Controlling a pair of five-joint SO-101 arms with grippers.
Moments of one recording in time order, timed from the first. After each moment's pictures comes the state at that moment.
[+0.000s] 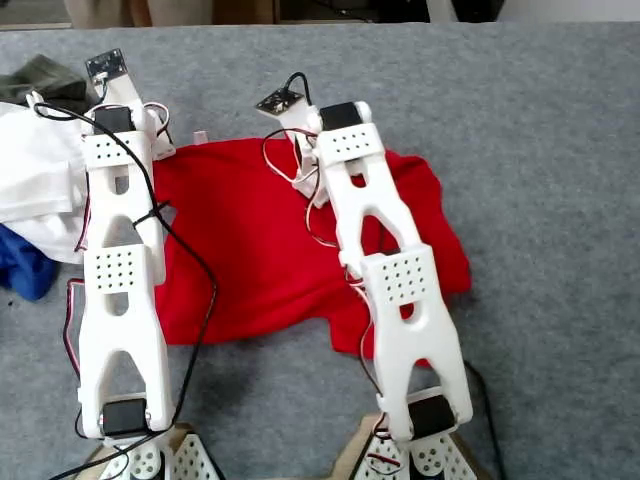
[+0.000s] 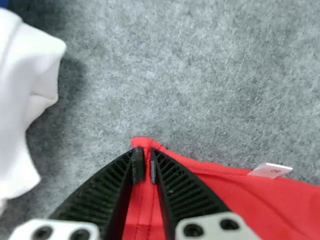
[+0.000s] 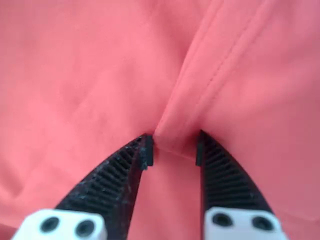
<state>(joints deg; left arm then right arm) -11.9 75.8 -85.8 81.9 5.9 -19.5 61.1 -57.2 90.7 23.1</state>
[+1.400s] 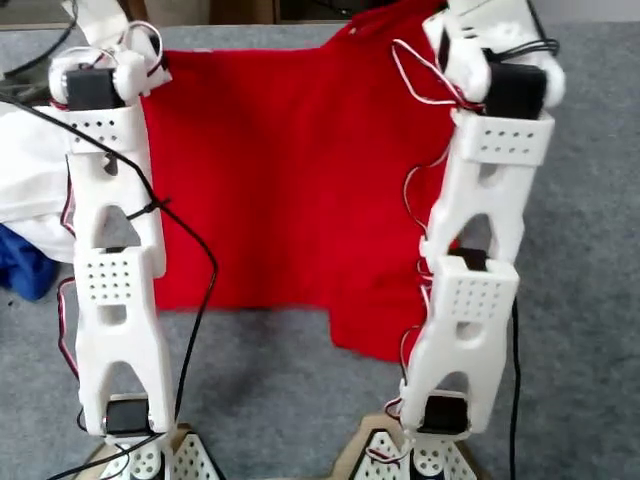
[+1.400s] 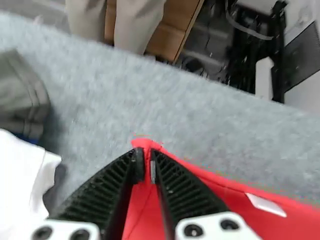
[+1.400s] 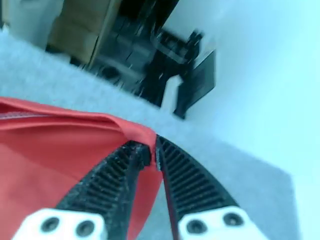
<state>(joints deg) -7.6 51.4 -93.1 82.9 5.1 1.2 40.0 -89.5 79.1 25.8</state>
